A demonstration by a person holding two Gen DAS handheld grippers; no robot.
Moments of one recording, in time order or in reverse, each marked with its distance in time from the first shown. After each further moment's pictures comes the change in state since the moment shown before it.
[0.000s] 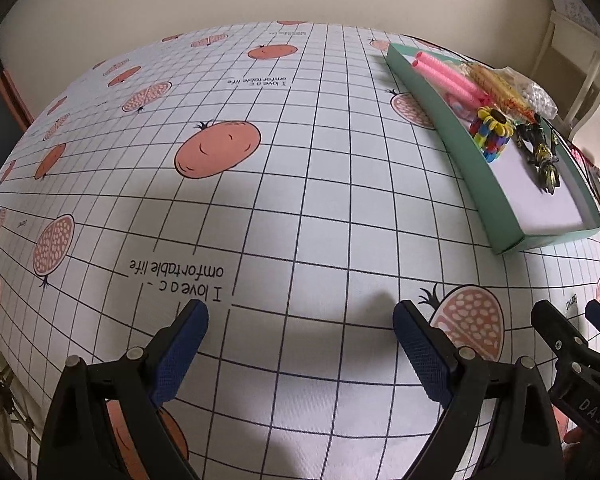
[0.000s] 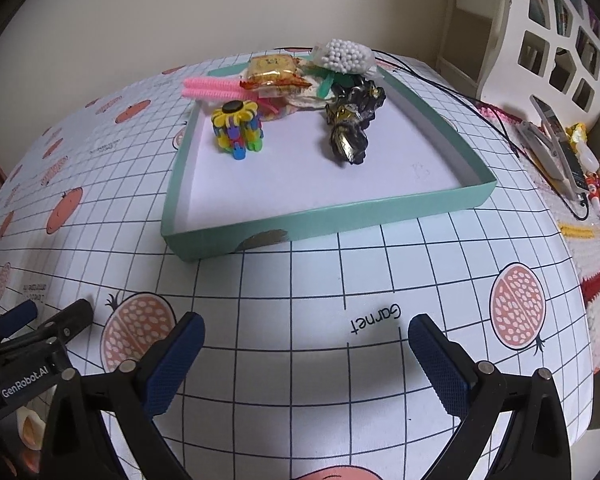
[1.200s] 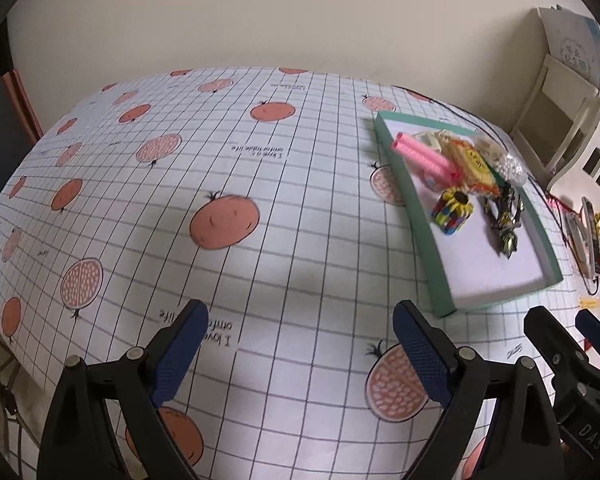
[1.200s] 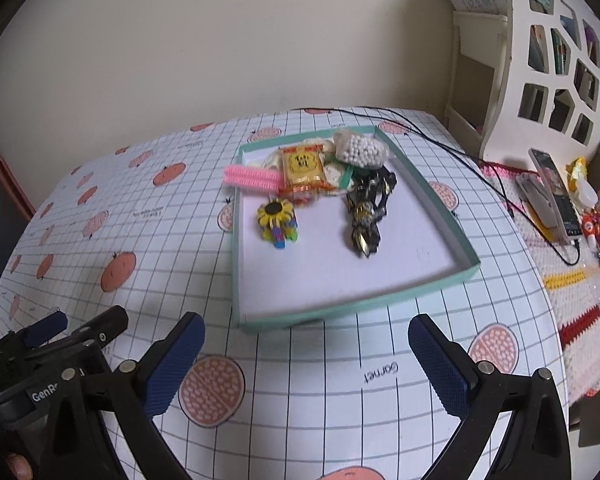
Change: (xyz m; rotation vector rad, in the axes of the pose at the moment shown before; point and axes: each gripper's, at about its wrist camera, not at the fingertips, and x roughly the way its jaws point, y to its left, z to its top) left arm -0.058 0.000 0.038 -0.047 -0.082 -0.032; right arm -0.066 0.010 0.038 0.012 -0.118 0.072
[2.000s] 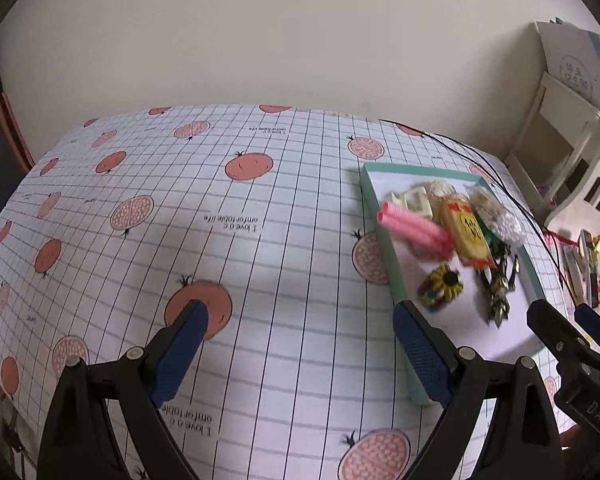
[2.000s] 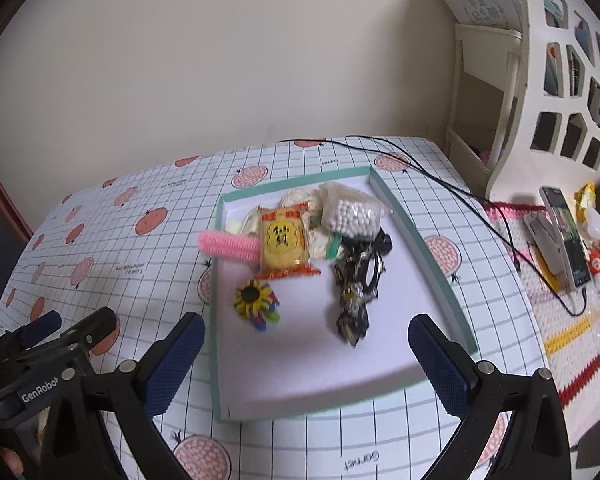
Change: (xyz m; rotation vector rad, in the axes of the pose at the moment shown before) left arm 0.010 -0.022 0.067 0.028 -0.071 -0.025; right arm 0.022 -0.017 0.068 0.030 -0.048 0.009
